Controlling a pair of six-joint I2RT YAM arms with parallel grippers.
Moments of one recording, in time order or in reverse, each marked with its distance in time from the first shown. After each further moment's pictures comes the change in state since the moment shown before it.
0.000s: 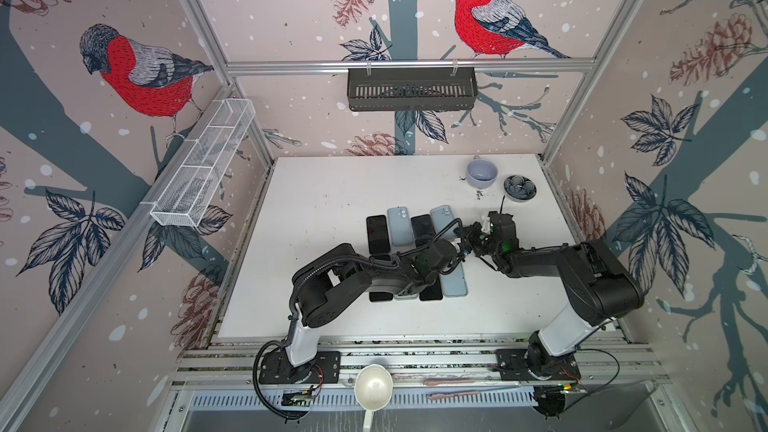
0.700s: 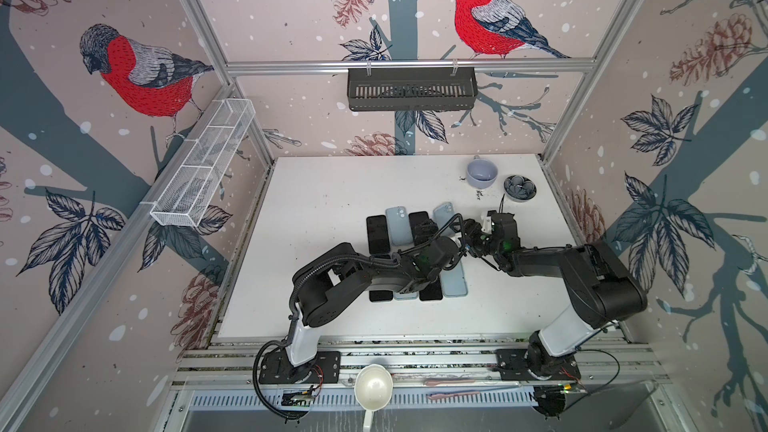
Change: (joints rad) left arm 0.010 0.000 0.033 0.000 -0.018 -0.054; right arm -0.013 -0.034 0.011 -0.080 -0.045 -0.066
